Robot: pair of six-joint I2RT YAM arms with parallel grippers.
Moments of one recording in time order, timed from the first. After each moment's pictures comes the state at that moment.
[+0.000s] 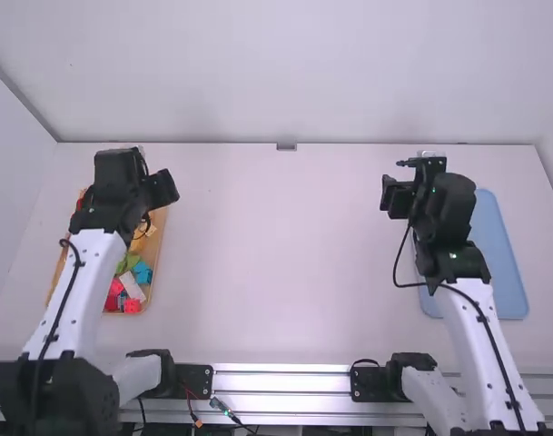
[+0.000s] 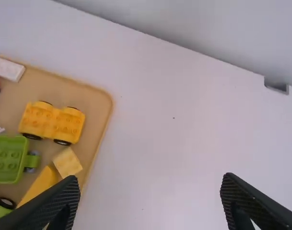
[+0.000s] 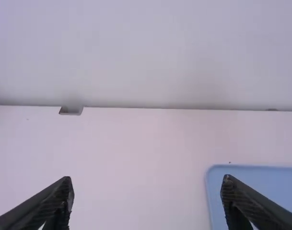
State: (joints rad) left arm 0.12 1.27 1.10 -0.56 -0.01 -0.29; right arm 0.02 1.07 0.88 -0.23 -0.07 -0.02
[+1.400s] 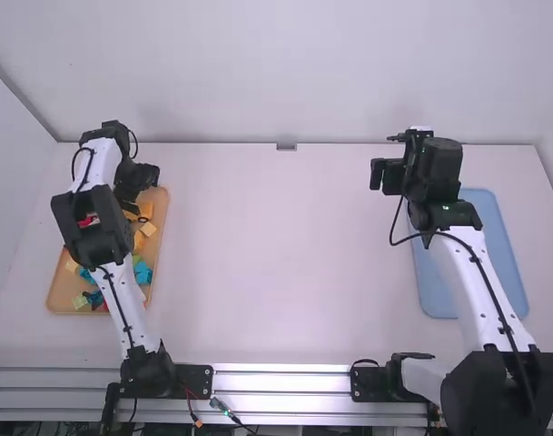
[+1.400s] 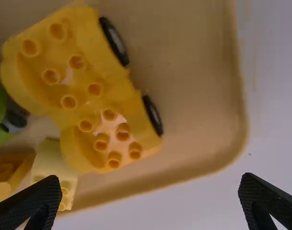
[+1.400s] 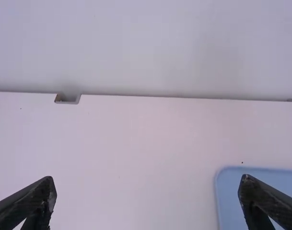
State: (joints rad) left arm 0.34 2.37 2.08 -1.21 0.02 -0.98; right arm 0.03 1.34 1.10 -0.31 -0.09 -0.03
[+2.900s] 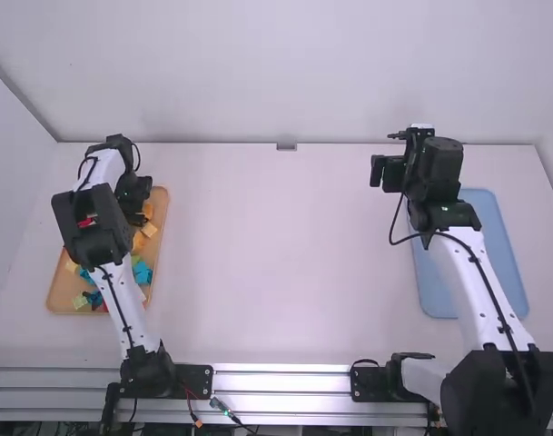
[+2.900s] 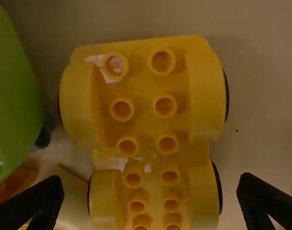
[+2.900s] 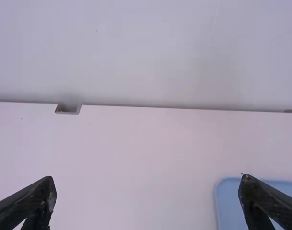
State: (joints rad) left arm 0.35 2.37 1.93 -1.08 -0.08 -1.29; right arm 0.03 1.34 1.09 -0.26 -0.09 -0.03
